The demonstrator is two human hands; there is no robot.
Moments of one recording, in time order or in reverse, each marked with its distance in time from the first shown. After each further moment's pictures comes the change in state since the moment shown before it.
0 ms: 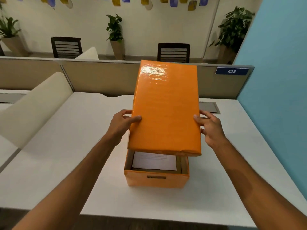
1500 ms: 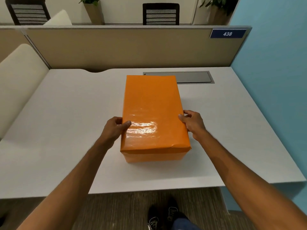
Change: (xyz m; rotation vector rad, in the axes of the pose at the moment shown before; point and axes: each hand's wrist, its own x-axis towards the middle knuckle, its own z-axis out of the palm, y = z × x) left_hand -0.009 -0.108 0.005 0.073 -0.170 -0.204; right_hand -0.018 0.103 0.019 -0.475 0.050 0.139
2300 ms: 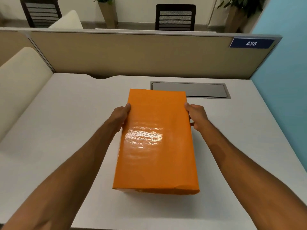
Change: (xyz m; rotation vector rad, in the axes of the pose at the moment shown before) left_hand 0.151 0.071 0.008 -0.094 0.094 -0.202; right_hand 0.151 -0.062 0.018 0.140 -0.048 0.106
